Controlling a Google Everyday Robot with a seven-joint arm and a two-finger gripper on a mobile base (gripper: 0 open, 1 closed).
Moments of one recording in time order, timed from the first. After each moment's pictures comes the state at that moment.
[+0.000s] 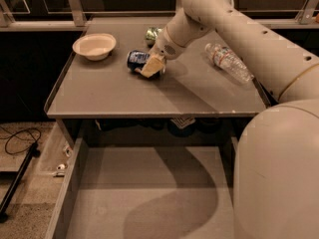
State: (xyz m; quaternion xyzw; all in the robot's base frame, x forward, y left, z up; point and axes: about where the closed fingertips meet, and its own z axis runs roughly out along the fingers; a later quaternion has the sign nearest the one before) arm 0.722 0.008 0.844 -0.59 0.74 0.15 0.30
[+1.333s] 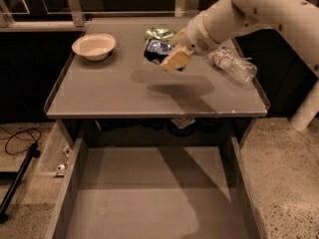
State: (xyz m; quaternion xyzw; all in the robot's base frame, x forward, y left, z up) arm 0.654 -0.046 0.912 -0.57 0.72 0.16 0.37
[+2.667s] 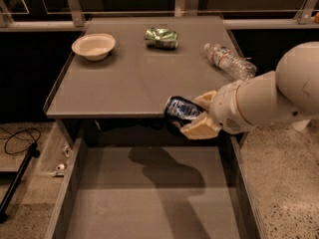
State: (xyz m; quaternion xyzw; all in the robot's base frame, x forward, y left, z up) arm 0.478 -0.097 0.855 -0.52 0.77 0.12 0.36
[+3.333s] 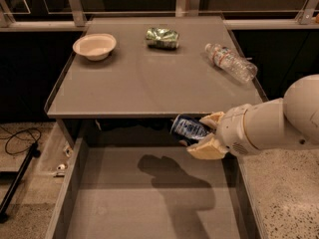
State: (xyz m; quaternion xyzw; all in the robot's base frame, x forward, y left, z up) arm 0.446 -0.112 0.818 -0.50 0.79 0.12 0.34
